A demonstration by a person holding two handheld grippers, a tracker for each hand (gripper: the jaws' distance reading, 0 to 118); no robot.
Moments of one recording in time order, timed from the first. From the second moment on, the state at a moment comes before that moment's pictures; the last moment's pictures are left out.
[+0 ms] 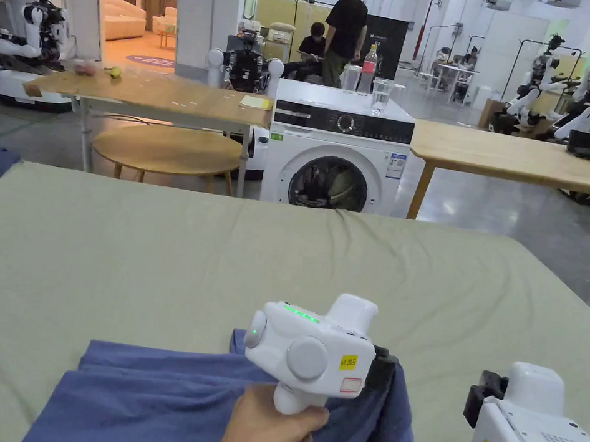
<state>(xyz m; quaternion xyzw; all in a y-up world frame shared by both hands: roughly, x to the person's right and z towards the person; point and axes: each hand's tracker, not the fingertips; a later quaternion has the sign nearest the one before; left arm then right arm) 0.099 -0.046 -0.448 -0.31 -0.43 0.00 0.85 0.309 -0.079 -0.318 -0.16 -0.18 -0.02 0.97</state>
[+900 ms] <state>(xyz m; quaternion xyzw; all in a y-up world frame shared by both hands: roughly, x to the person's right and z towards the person) -0.191 -0.034 -0.406 -0.33 -0.13 0.06 0.93 0.199 -0.068 -0.358 -0.15 -0.05 0.00 0.99</state>
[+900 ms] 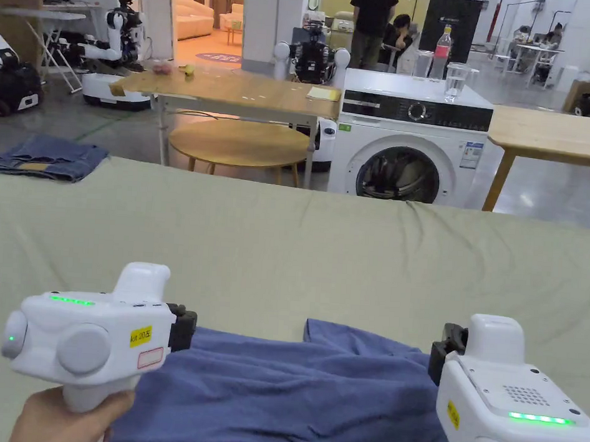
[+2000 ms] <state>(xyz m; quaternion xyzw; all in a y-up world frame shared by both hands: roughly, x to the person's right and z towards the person) -0.235 -0.135 -0.378 -0.49 -0.07 0.05 0.87 0.298 -0.102 -0.330 -0.29 -0.09 -0.03 0.95</state>
